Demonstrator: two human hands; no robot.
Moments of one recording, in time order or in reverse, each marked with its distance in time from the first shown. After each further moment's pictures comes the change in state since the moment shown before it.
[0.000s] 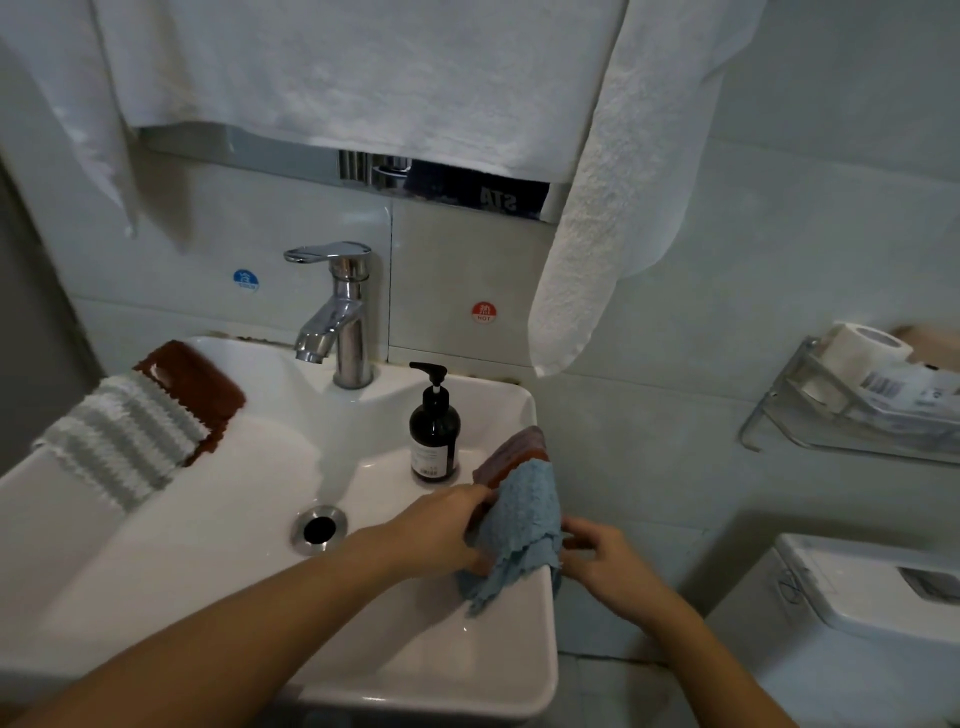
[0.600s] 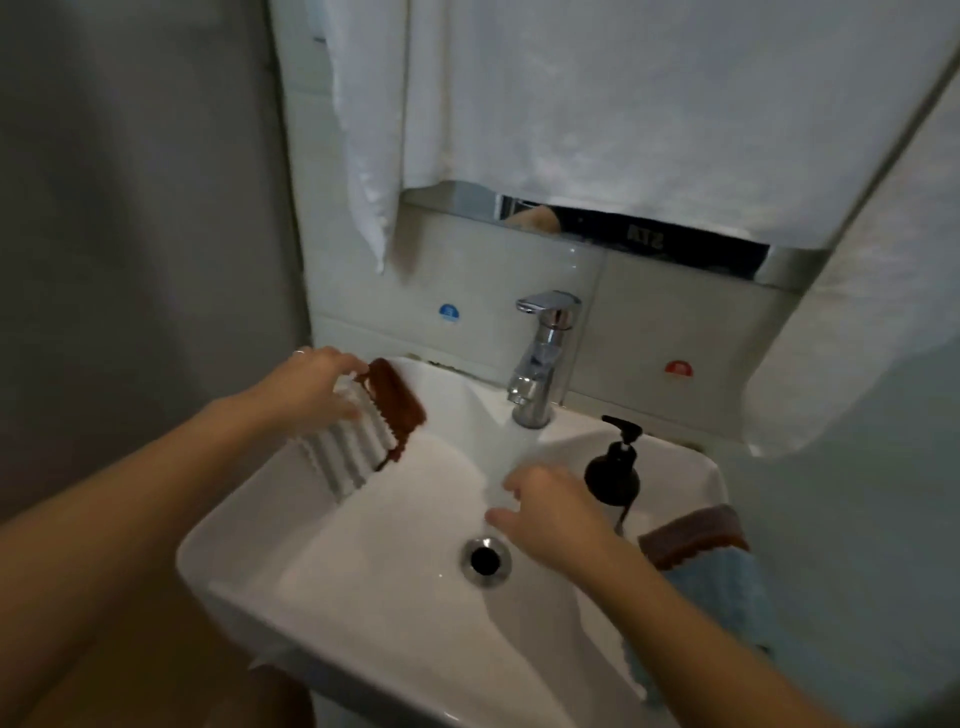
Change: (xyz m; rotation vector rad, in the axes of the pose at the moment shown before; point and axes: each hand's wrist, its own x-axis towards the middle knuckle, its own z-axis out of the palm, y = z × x) left_hand -0.144 -0.200 -0.225 0.368 0.468 -0.493; right_hand 0.066 -0.215 0.127 -0.650 -0.055 -0.362
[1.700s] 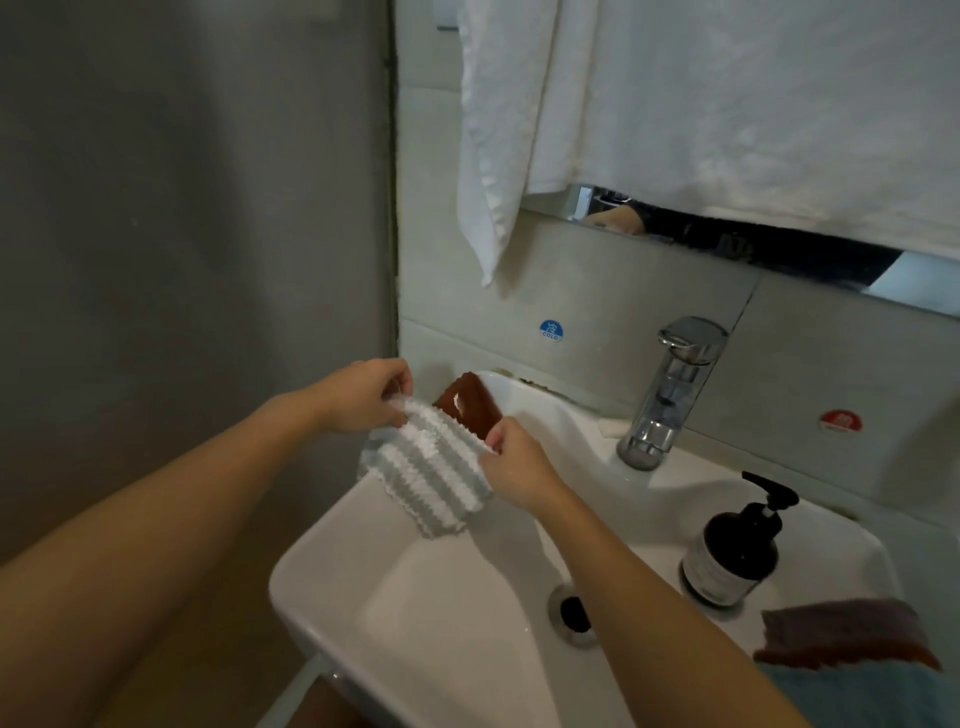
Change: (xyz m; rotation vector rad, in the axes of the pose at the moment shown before) left_hand 0.020 -0.074 0.001 -0.237 -0.091 -0.028; right_hand 0.142 -0.090 0.058 0.575 -0.049 -0.016
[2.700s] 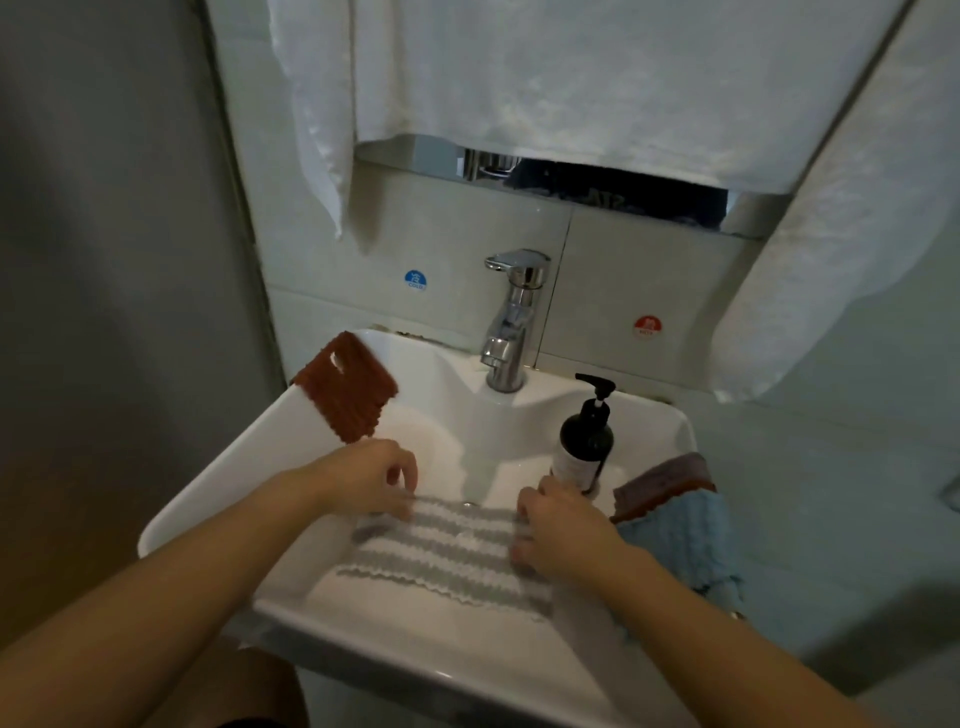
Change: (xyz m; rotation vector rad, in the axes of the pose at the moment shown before) left_hand -0.047 0.101 0.131 0.105 -0.320 0.241; right_hand -0.163 0.118 -0.076 -0.757 -0.132 0.080
